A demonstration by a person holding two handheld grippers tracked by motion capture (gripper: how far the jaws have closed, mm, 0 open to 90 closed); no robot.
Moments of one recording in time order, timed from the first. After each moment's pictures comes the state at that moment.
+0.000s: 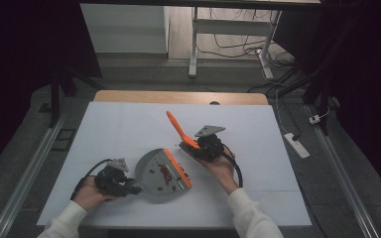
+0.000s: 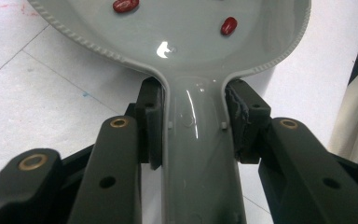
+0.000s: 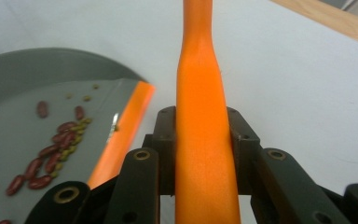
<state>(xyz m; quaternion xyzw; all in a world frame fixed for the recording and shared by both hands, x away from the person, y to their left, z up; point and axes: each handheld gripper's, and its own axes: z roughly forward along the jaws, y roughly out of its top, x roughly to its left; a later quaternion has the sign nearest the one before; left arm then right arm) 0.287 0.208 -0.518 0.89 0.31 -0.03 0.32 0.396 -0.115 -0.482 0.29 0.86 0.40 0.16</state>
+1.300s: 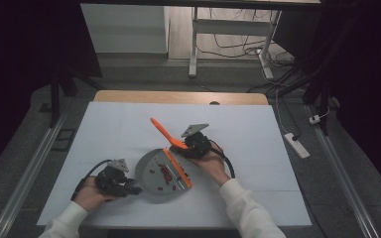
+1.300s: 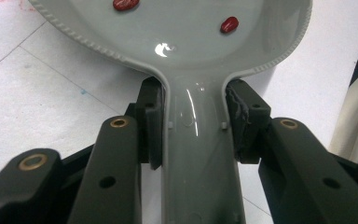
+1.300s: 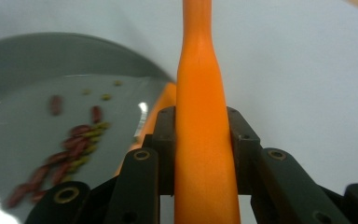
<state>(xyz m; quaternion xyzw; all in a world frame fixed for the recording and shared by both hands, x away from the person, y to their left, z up) 0.287 0.207 -0.520 0.89 0.32 -0.04 0.32 0.409 -0.080 -0.495 0.22 0.89 0.37 0.11</state>
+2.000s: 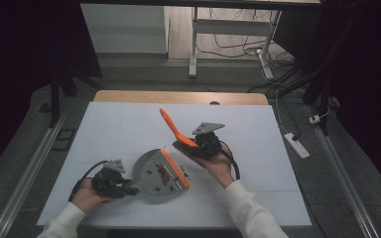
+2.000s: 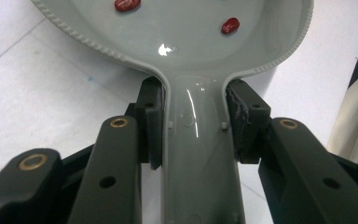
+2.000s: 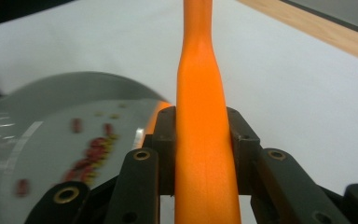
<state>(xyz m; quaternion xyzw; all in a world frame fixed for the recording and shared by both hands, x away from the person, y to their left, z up) 0.281 0.217 -0.520 0.89 0.33 -0.03 0.32 0.394 -0.106 -0.467 0.26 0.85 0.43 0.13</state>
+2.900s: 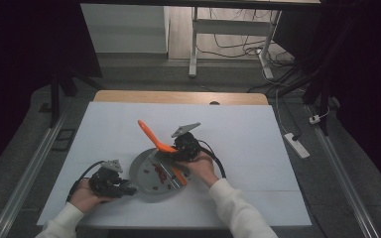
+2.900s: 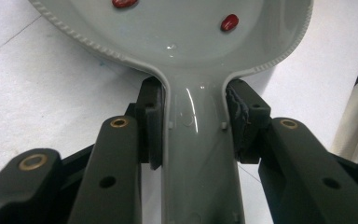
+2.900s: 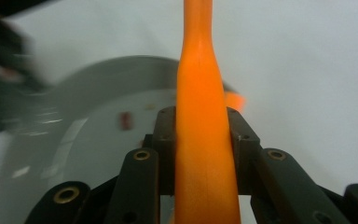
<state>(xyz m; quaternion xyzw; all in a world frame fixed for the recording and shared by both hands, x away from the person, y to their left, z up) 0.281 0.222 -0.523 0.88 0.34 -0.03 0.32 0.396 -0.052 -0.488 0.22 0.89 0.41 0.02</state>
